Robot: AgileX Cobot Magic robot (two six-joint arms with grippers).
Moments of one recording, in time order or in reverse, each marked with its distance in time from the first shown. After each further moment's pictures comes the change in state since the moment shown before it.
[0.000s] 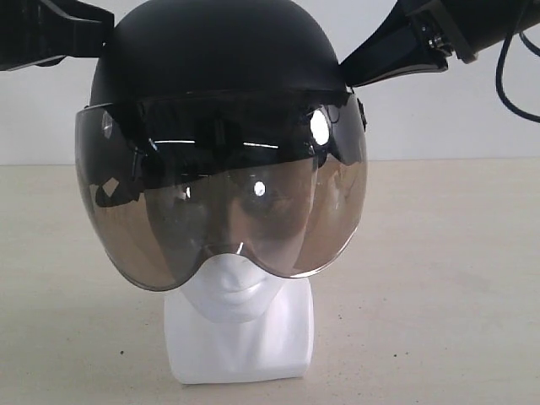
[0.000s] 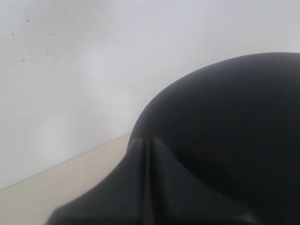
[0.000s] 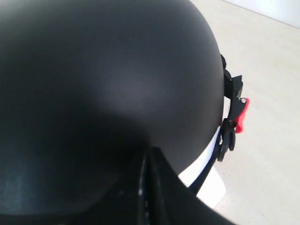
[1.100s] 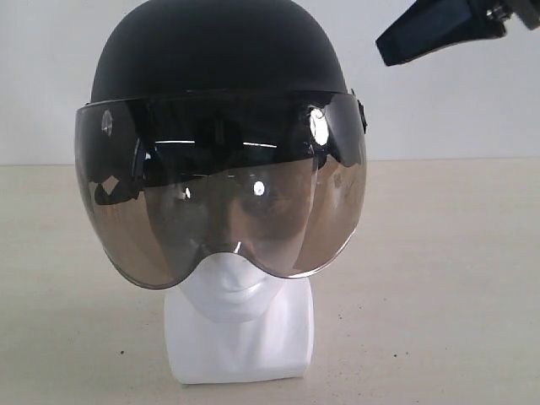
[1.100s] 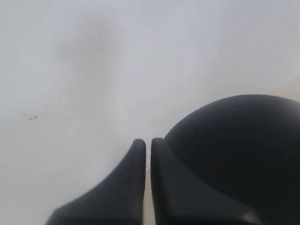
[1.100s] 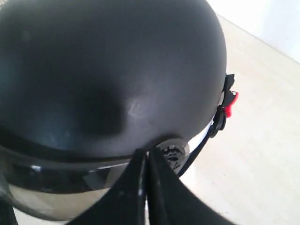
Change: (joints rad) left arm 0.055 -0.261 -0.047 0.248 0.140 -0.097; right arm 0.008 -0.182 0.007 -0.153 0.022 0.008
